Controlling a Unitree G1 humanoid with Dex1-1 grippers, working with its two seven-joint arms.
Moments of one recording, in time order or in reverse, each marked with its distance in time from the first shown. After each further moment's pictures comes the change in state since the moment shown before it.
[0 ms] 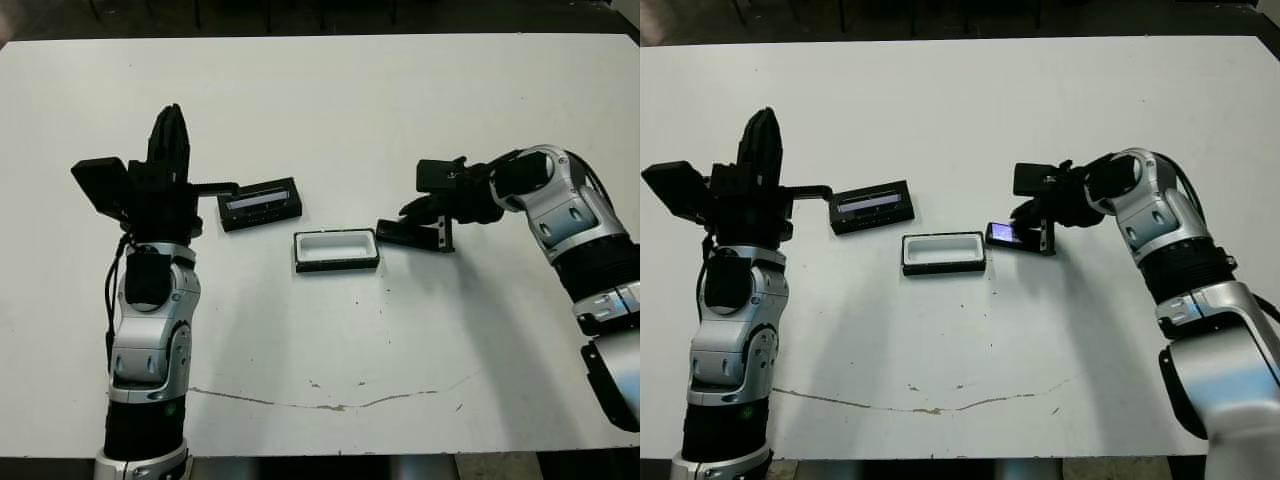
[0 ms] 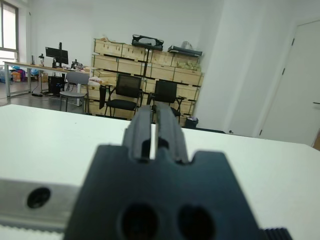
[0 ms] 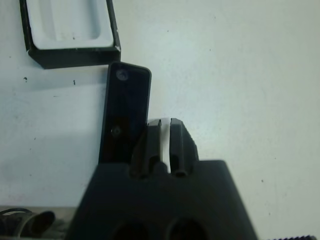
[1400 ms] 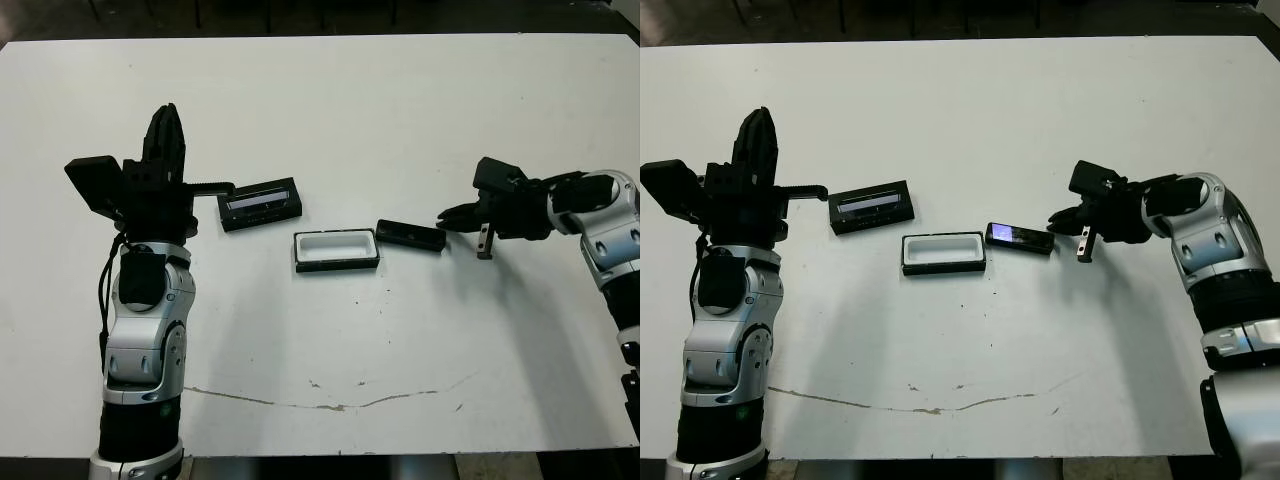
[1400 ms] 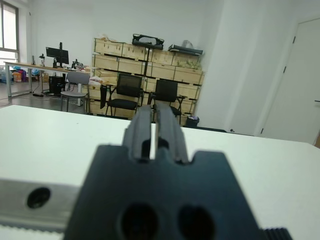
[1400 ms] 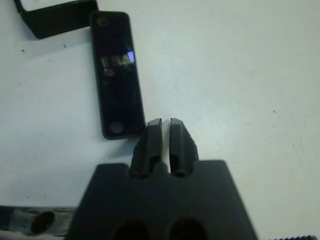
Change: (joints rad) left arm 0.002 0.014 0.008 -0.013 -0.003 0.015 -0.004; right arm 0.161 -0.109 -0.116 -0.084 0.150 0.094 -0.038
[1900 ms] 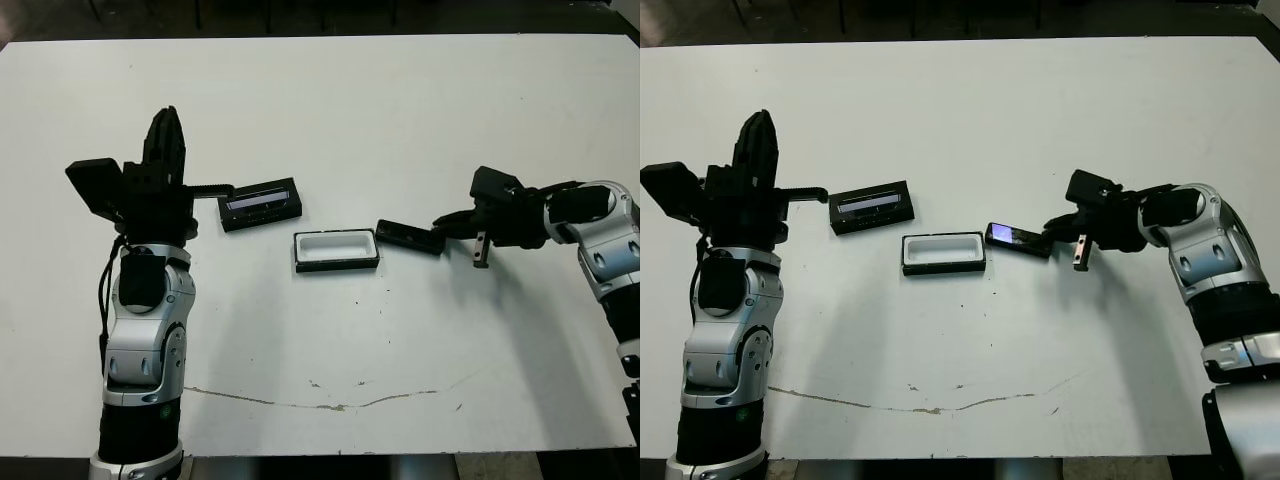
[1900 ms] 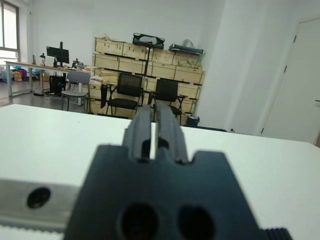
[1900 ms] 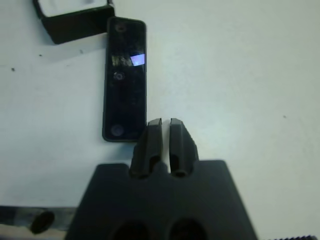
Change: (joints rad) left arm 0.008 0.000 0.000 0.000 0.001 -0.004 0.000; right arm 0.048 -0.012 -0.003 -0.080 0.031 0.037 0.012
